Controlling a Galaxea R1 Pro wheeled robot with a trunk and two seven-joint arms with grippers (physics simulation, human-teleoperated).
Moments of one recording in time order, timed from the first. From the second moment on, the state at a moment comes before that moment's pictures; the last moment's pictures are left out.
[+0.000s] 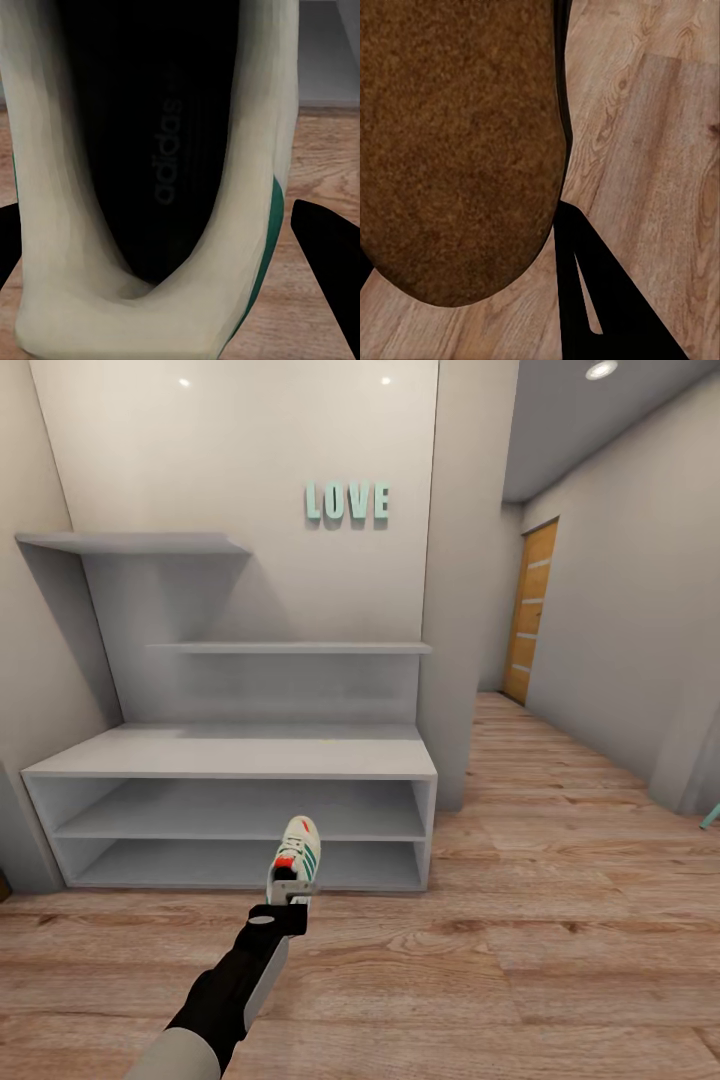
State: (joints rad) left arm -0.52 -0.13 -0.18 -0.81 0.12 0.43 0.27; right arm -0.27 -0.48 -1.15 -1.39 0.01 0.94 0.01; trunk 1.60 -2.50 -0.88
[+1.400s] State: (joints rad) left arm -0.52 -0.13 -0.18 -0.82 0.12 0.43 0.27; right arm -0.27 -0.48 -1.15 -1.39 0.00 0.94 0.01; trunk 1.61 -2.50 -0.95
